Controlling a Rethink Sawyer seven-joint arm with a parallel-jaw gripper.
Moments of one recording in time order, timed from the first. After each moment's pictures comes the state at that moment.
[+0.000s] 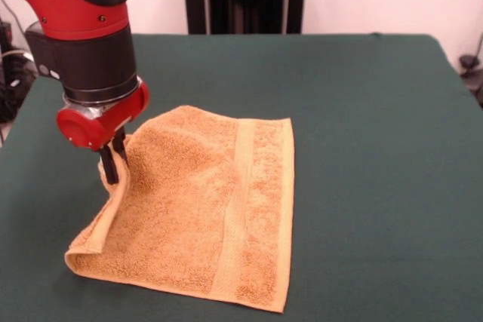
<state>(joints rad) -0.80 -0.42 0.64 1.34 -0.72 0.79 0.59</state>
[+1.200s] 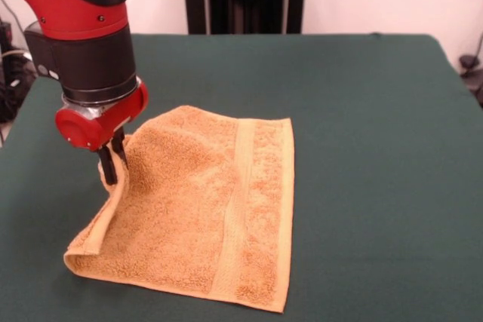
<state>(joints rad) -0.80 -0.42 0.64 1.33 -0.72 0.79 0.59</state>
